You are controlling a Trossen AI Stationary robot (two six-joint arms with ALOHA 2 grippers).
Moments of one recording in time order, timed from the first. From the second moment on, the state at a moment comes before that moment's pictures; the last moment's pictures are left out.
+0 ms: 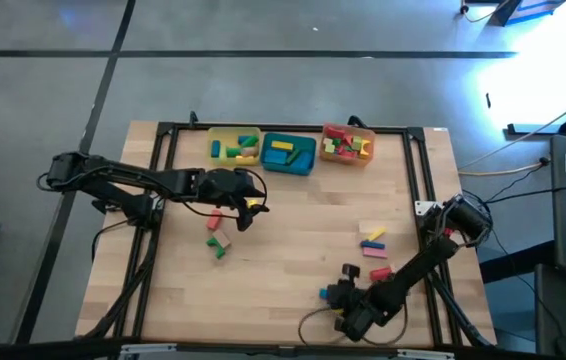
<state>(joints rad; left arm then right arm) 0.01 1.26 0.76 -0.06 -0.13 -0.28 0.78 1.93 1.15 -0.48 0.45 0.89</state>
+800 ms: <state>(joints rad) 0.01 1.05 0.76 -0.13 -0.12 -0.23 0.17 1.87 1.43 -0.83 0.72 -0.12</state>
